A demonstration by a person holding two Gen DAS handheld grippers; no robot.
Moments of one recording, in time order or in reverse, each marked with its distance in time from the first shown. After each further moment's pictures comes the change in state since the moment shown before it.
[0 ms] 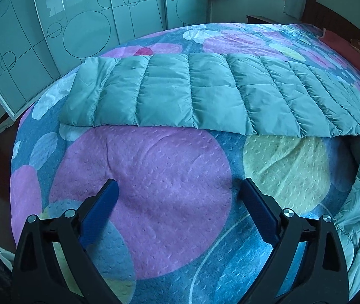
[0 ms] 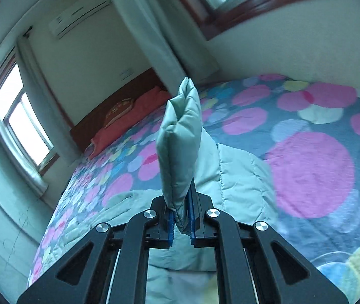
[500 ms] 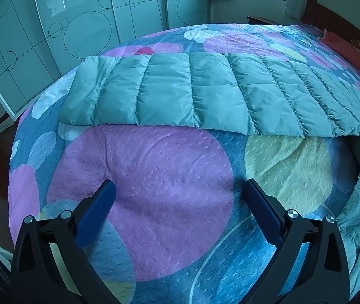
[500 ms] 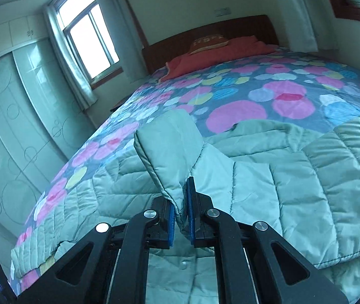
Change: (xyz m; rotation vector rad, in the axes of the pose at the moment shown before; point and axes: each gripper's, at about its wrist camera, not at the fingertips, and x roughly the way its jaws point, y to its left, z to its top) left arm 0.004 0.000 0.000 -0.001 -0.002 -0.003; right arm 0.103 0.217 -0.129 -0.364 0.309 0.273
